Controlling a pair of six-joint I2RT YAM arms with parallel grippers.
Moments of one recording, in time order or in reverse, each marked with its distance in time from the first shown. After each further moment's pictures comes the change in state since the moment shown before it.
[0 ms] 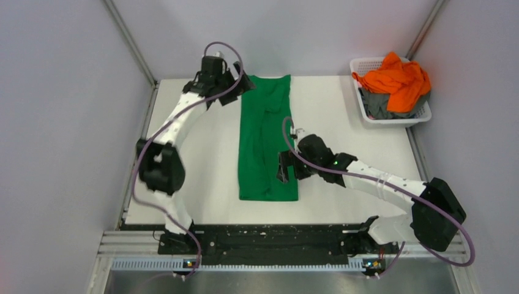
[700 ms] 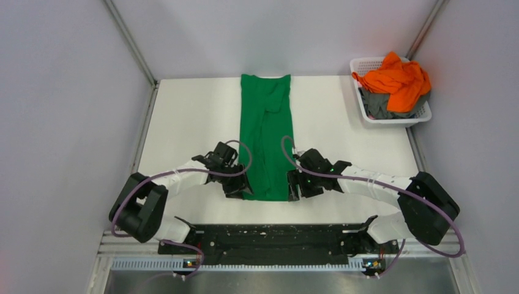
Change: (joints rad) left arm -0.238 -0.494 -1.091 0.031 0.170 -0.088; right arm -0.004 0.056 -0.139 -0.094 -0.107 0.040
